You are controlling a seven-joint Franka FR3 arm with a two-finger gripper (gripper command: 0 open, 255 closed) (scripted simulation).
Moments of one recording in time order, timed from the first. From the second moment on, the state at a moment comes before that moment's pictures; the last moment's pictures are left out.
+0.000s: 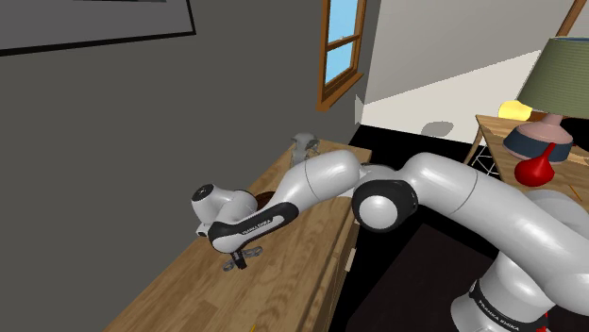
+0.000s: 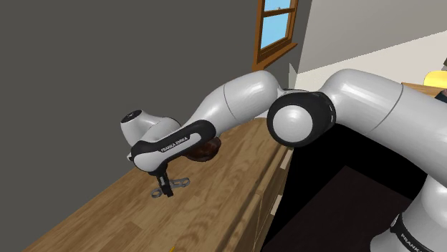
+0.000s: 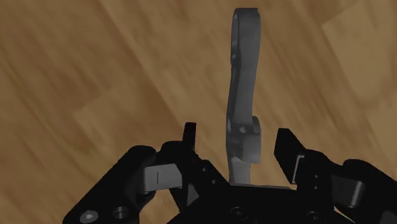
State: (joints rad) arm 0.34 1.29 0.32 -0.89 -0.44 1.96 -0.65
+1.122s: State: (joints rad) arm 0.33 1.21 0.33 -0.94 -0.43 1.93 -0.64
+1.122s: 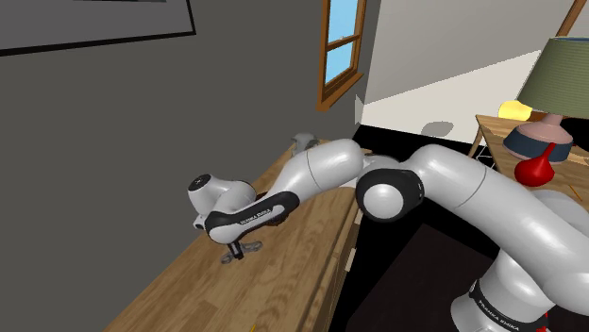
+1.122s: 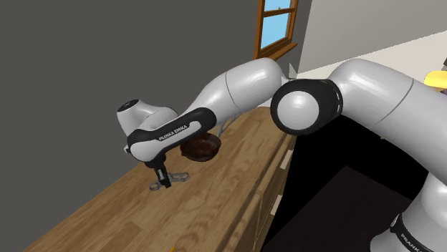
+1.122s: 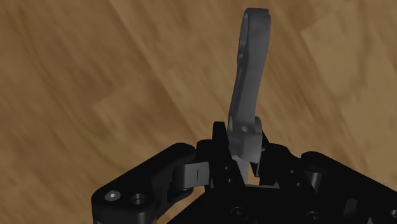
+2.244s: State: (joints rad) arm 0.30 1.04 0.36 -1.02 -0.41 1.83 -0.65
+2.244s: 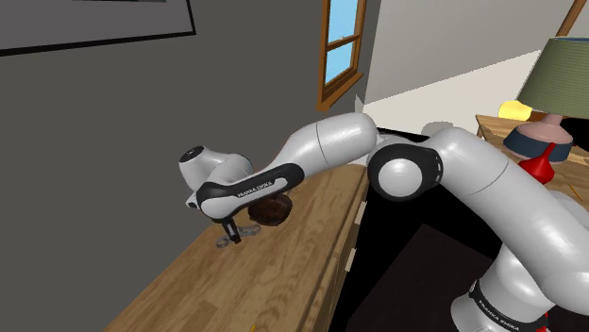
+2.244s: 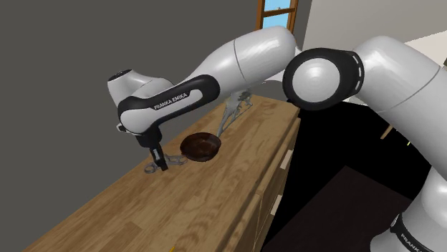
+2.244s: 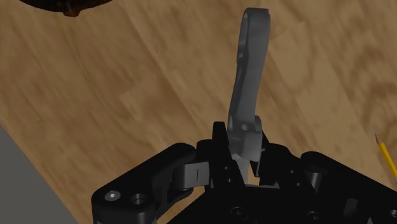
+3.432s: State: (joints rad) arm 0.12 1.05 0.33 -0.93 -0.41 1.79 -0.88
